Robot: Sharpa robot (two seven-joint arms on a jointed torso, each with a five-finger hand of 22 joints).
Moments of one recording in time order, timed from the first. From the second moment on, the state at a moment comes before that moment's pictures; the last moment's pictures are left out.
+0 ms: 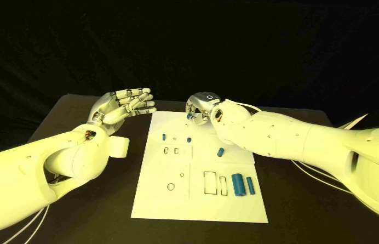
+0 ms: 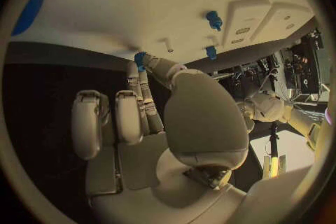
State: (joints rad) left arm 1.22 -0.91 0.00 1.65 -0.03 -0.39 0.48; left_hand 1.48 -0.12 0.34 0.22 0.16 0.84 0.21 0.17 0.11 0.95 0.20 0.07 0.05 0.95 0.16 0.19 0.21 0.18 0.94 0.25 0.26 0.10; right arm 1.29 -0.40 -0.14 0.98 -1.57 -0.44 -0.10; right_hand 1.30 -0.18 0.61 -0.04 0.13 1.00 0.15 0.24 0.43 1.20 0.09 0.06 0.18 1.46 0.00 1.37 1.18 0.05 1.47 0.09 1.40 1.30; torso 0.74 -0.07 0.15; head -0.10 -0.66
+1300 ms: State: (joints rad) left arm 1.22 -0.92 0.00 1.63 -0.03 -0.38 0.48; left_hand 1.48 -0.12 0.34 0.22 0.16 0.84 0.21 0.17 0.11 0.95 0.20 0.07 0.05 0.95 0.16 0.19 0.21 0.18 0.94 0.25 0.26 0.10; right arm 1.33 -0.78 -0.12 1.26 -1.33 -0.32 -0.17; right_hand 1.45 -0.24 0.04 0.28 0.13 0.90 0.16 0.10 0.40 1.17 0.09 0.51 0.51 1.45 0.00 1.41 1.24 0.09 1.43 0.09 1.34 1.30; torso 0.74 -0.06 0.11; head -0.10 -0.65
